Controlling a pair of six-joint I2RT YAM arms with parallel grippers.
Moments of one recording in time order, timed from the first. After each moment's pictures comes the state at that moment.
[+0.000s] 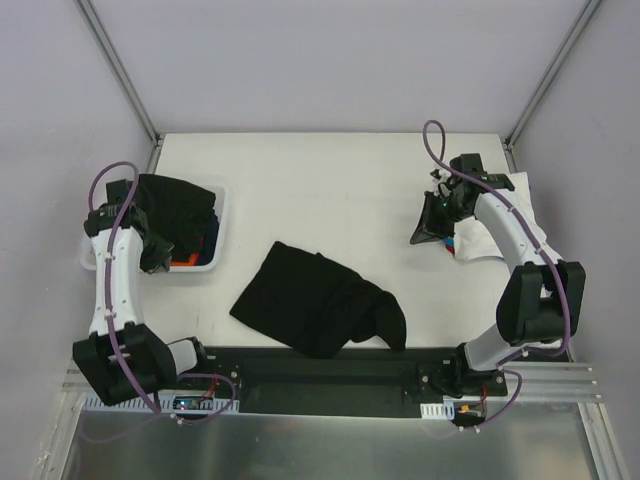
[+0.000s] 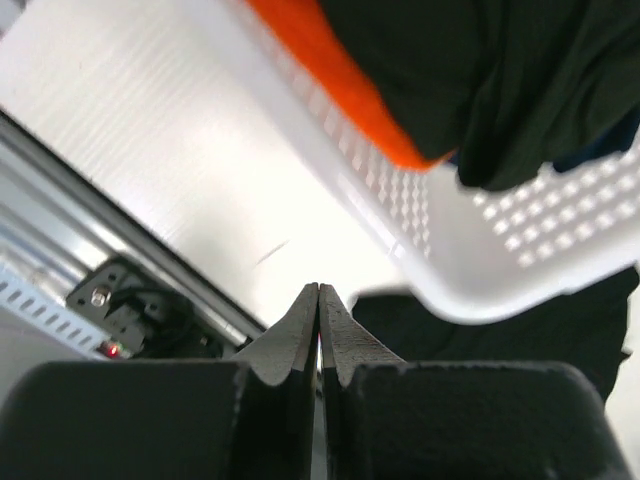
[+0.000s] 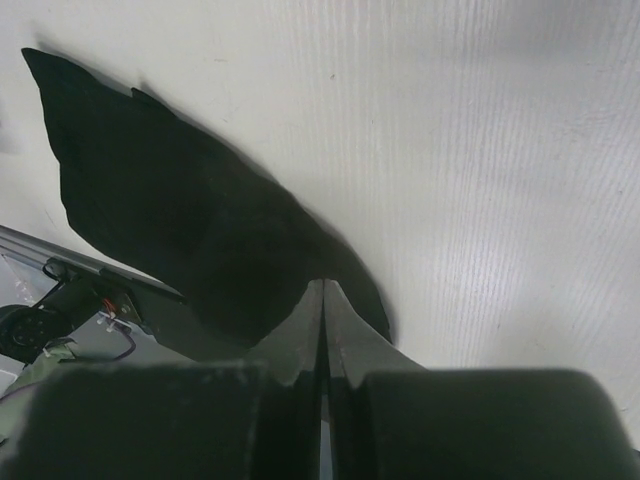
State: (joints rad) left arm 0.32 1.23 1.15 -1.20 -0.13 -0.61; right arm 0.12 1.55 1.30 -0.99 -0.42 0.27
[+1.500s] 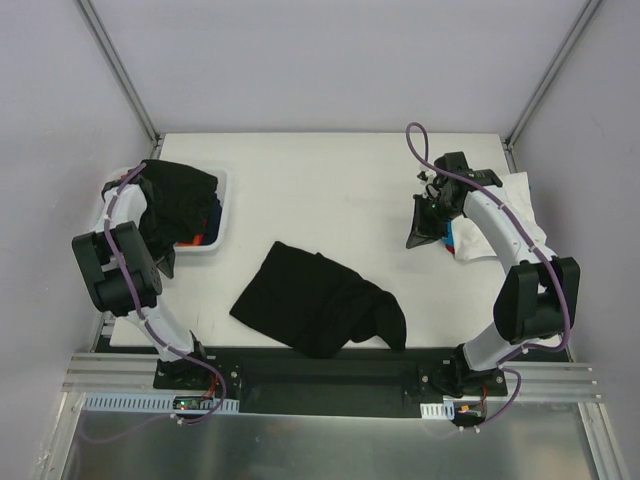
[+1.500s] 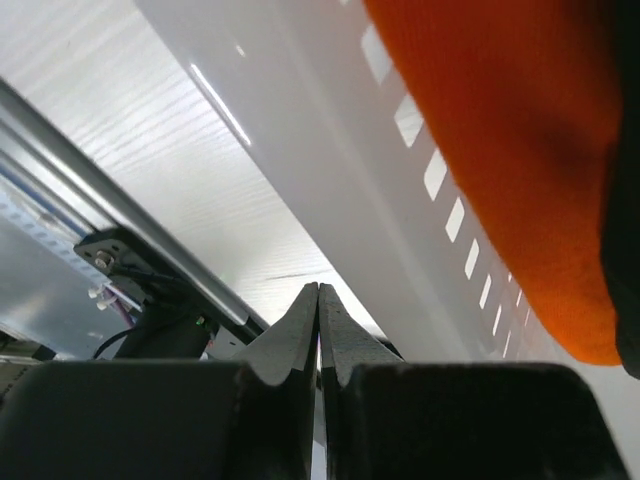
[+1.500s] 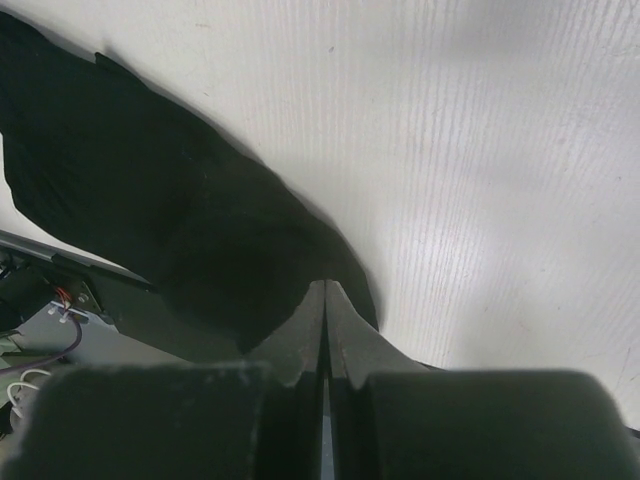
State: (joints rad) left arm 0.35 1.71 1.24 -1.26 -0.17 -0.72; right arm 0.20 1.59 1.35 -1.06 -0.33 0.24
